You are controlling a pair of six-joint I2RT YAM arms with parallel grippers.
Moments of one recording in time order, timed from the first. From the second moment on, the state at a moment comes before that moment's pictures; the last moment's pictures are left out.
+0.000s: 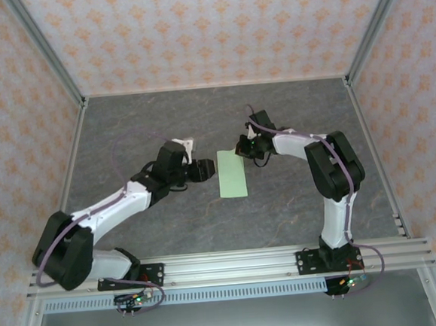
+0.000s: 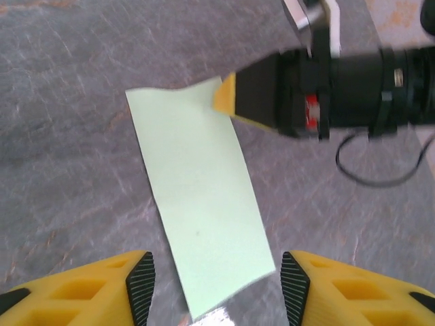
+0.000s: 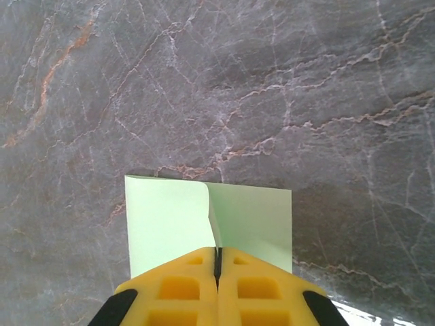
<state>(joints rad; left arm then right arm) -0.56 1.32 0.75 -0.10 0.18 -0.56 0.41 1.94 1.21 -0.25 -0.36 0.64</state>
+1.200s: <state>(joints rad) -0.98 1.63 0.99 -0.27 -0.28 -0.38 0.41 1.94 1.29 -0.44 -0.39 0.62</state>
